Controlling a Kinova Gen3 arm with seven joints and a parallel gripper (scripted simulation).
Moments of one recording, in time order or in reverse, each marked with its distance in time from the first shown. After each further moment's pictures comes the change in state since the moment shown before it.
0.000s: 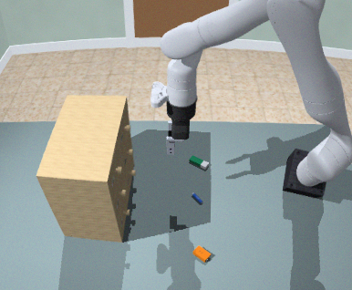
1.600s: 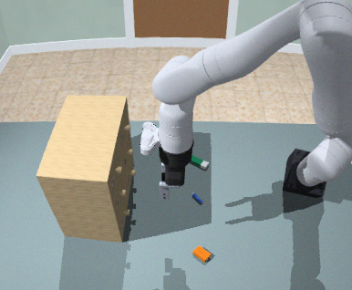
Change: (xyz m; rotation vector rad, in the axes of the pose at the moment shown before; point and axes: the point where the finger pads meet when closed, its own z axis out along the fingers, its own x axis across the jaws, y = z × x) arm -0.153 -0.006 0.000 0.003 -0.001 -0.001
